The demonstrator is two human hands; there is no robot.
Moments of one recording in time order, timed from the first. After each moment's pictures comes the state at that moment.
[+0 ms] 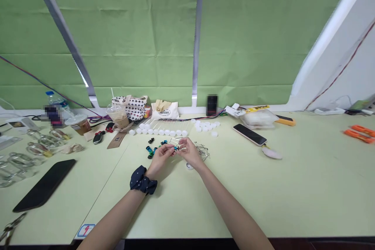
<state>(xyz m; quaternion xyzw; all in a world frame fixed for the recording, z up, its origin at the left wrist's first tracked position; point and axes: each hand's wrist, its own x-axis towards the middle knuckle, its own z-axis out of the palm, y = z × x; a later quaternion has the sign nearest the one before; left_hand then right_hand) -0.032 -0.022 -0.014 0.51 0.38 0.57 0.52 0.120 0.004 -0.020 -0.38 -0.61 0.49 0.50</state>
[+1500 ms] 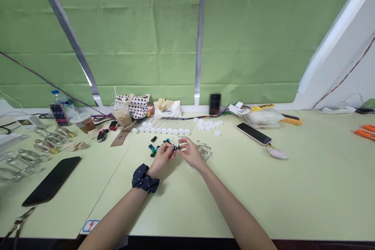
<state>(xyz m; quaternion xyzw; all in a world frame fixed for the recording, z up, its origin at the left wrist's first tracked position) -0.030 -0.027 -0.009 0.48 0.40 0.56 0.55 0.115 -0.008 -0.013 -0.36 -0.63 0.49 0.49</state>
